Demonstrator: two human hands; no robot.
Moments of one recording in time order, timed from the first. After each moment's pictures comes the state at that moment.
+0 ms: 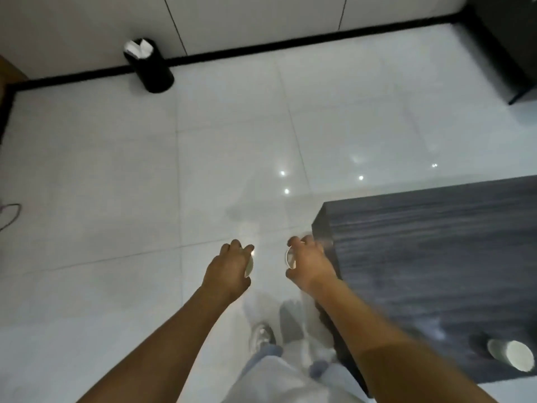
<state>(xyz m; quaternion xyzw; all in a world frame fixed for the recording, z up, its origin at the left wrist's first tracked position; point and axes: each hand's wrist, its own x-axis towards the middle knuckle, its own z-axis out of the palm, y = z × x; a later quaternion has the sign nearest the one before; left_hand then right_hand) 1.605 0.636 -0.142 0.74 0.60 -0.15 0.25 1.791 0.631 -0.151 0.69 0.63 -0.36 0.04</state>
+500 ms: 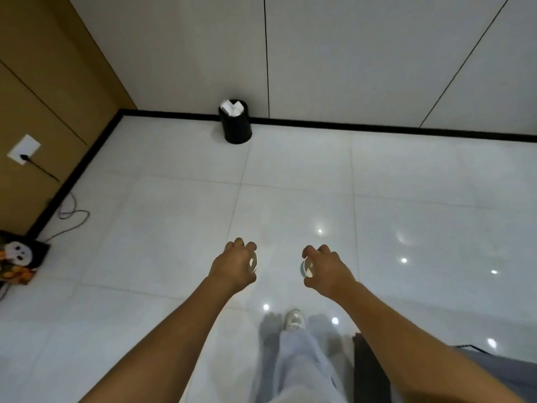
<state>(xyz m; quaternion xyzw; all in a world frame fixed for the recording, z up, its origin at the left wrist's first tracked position) 1.463 0.883 -0.085 0.64 0.73 -0.06 0.25 1.681 0.920 -0.106 0.57 0.76 -0.31 0.05</state>
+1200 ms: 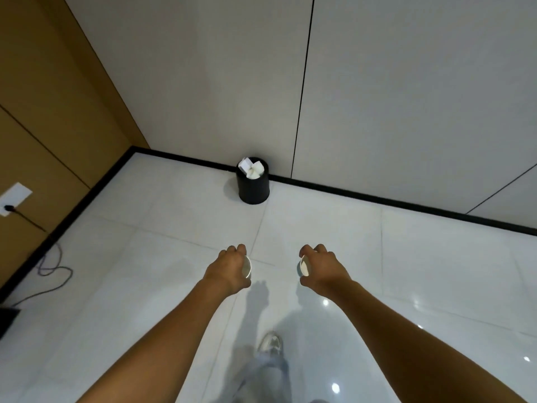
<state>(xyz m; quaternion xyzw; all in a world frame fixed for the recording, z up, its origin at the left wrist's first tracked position) 1.287 1.327 -0.066 0.57 0.78 -0.02 0.27 1.502 1.399 -0.079 0.53 0.80 -0.29 0.05</state>
